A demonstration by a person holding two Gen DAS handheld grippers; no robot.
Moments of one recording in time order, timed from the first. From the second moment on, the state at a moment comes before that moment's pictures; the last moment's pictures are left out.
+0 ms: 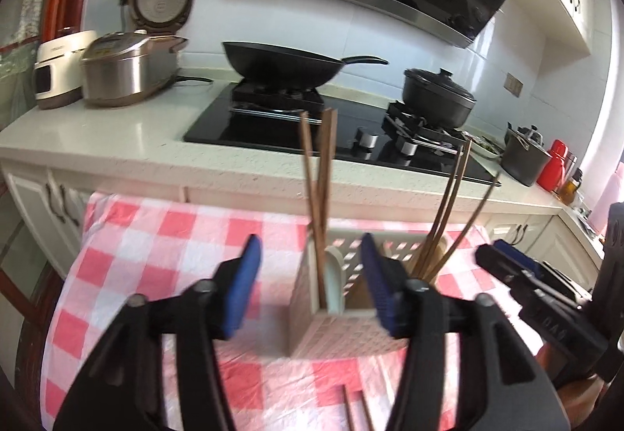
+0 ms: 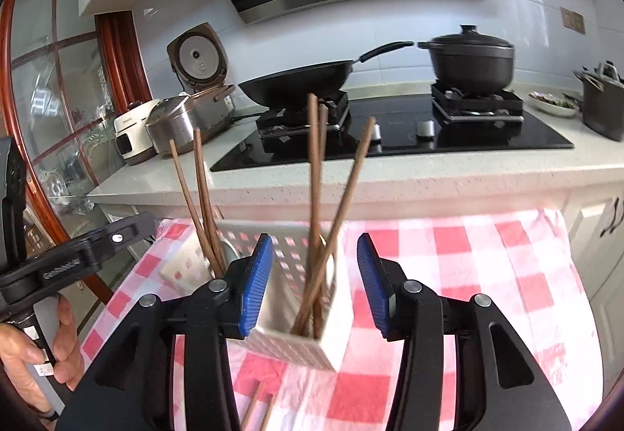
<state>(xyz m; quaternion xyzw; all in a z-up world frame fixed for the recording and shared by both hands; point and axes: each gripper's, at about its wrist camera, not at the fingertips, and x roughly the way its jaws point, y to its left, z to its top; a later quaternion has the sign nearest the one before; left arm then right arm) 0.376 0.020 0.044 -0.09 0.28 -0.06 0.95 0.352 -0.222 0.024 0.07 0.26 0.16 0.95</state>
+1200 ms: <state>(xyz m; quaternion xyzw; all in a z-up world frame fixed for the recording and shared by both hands) 0.219 0.057 -0.081 -0.09 0.33 0.01 0.94 0.251 -0.153 -0.105 0.00 0.41 0.16 0.90</state>
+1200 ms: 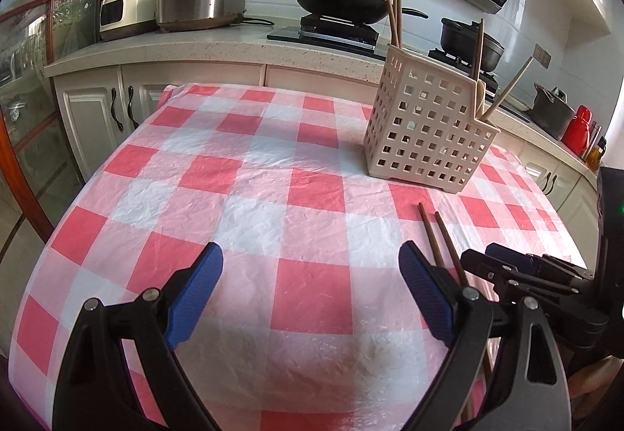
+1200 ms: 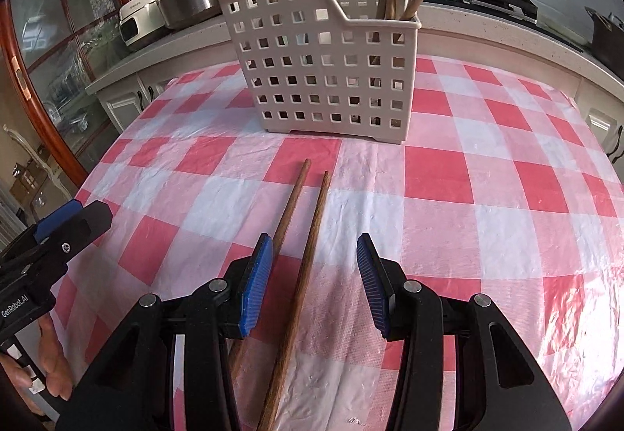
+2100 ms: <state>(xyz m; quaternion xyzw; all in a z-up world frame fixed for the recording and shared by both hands) 0.220 0.040 -0.092 -0.06 0.36 0.00 0.93 0.261 -0.179 -0.116 0.00 0.42 0.11 0.90</state>
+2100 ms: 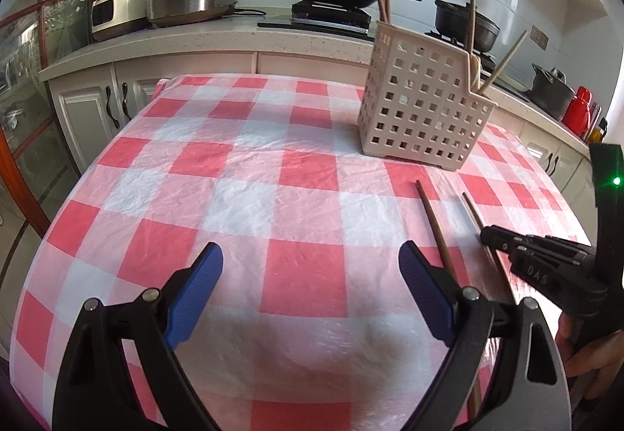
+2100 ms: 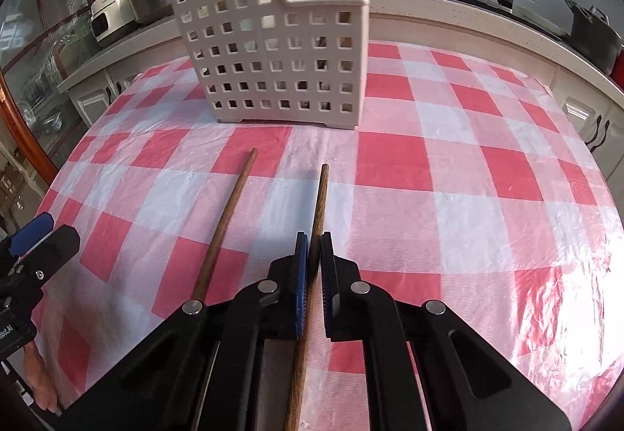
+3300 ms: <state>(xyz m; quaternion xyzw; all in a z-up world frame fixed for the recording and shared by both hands) 0.292 -0.072 -0.120 0.03 0.44 -0.08 0.90 0.255 -0.252 -0.122 0.06 0.42 0.10 0.90</state>
